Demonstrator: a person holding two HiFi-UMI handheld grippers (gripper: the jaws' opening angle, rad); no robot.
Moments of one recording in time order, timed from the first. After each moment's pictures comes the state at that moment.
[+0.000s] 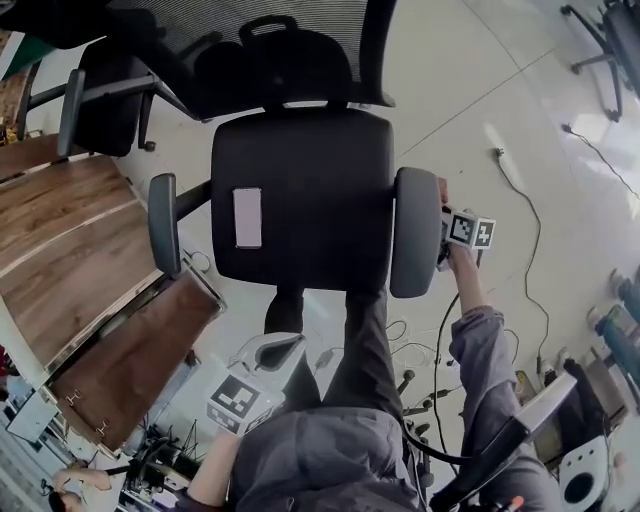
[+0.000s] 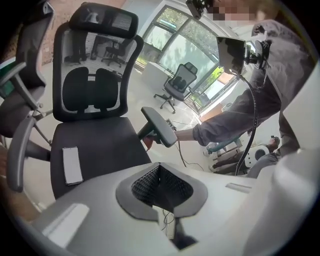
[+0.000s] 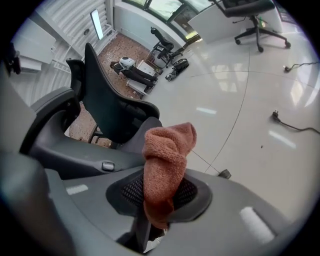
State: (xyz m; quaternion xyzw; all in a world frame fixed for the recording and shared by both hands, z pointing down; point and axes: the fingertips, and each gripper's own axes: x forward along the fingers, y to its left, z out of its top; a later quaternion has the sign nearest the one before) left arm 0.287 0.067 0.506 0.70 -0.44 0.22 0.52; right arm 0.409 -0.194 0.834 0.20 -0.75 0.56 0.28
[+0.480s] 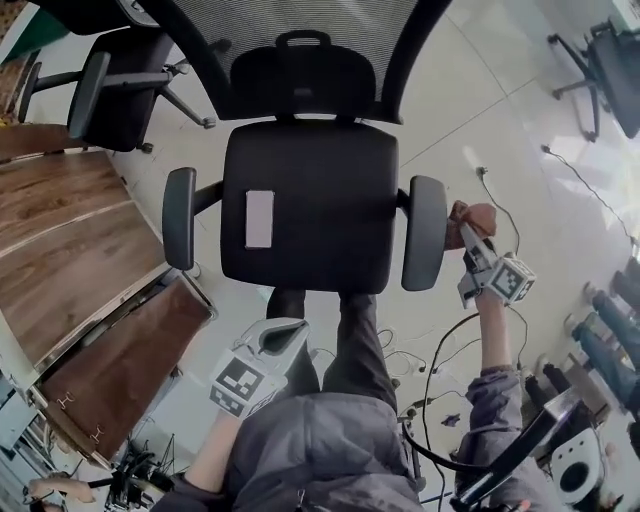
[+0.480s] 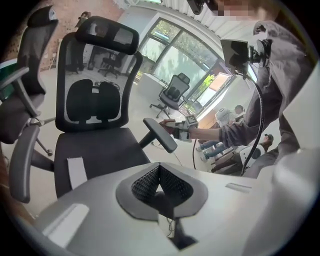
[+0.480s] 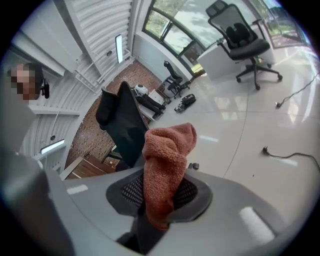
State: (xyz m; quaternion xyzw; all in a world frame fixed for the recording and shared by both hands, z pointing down) left arm 0.241 0.081 0.492 0.73 -0.44 0.18 0.48; right arm 0.444 -0.221 0.632 0.28 -0.81 0.48 0.18
